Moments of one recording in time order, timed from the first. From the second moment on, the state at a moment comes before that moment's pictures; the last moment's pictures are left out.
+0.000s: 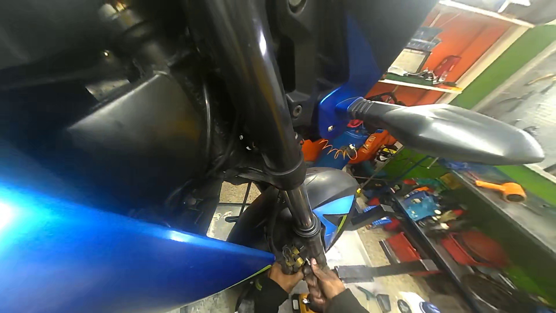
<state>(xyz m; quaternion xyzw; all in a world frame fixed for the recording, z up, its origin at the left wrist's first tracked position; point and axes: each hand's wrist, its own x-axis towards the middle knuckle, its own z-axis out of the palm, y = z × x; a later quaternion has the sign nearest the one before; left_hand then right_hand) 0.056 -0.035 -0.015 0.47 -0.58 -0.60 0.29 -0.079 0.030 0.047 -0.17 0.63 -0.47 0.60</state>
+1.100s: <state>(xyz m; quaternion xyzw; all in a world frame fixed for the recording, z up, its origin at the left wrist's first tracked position) 0.063 -0.043 -0.007 0.47 -0.65 -0.56 0.19 -0.083 0.035 0.038 -0.35 0.76 -0.41 0.36</state>
